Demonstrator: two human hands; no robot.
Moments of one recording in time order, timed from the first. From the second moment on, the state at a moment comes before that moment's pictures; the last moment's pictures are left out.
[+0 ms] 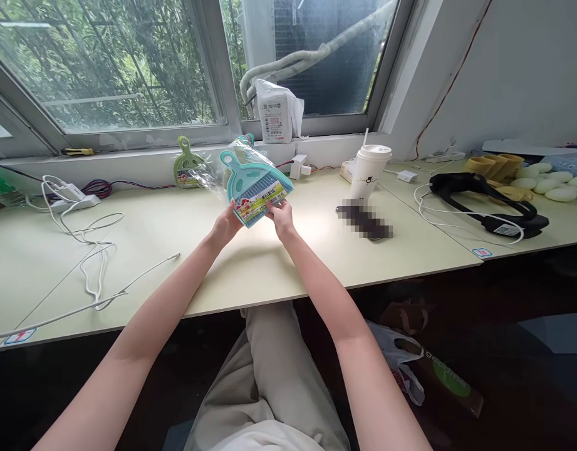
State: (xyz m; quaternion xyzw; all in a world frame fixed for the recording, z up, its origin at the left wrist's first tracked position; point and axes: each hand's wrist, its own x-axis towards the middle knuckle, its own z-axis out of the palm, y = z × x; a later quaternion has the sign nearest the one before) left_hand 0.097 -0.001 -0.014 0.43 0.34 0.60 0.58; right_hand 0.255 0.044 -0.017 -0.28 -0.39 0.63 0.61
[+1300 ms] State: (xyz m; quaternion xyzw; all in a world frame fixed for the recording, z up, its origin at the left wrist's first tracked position) left_hand 0.110 -0.021 -0.012 0.65 0.58 0.47 -0.13; right_hand 0.253 0.047 -0.021 -0.29 -0.39 0.59 0.64
